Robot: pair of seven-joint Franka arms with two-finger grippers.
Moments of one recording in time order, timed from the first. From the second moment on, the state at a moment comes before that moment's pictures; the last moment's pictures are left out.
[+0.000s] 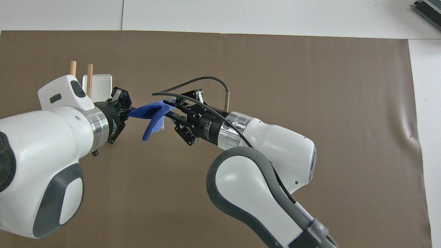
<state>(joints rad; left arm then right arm) 0.04 -0.21 -0.42 -2.05 -0.09 2.26 -1.40 0.56 0.18 0.15 -1.84 1.47 2.88 0.69</state>
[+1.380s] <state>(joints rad) 0.05 -0.09 -0.27 -2.02 -0.09 2.26 -0.64 0.27 0.19 0.13 -1.96 0.75 2.76 -0.21</state>
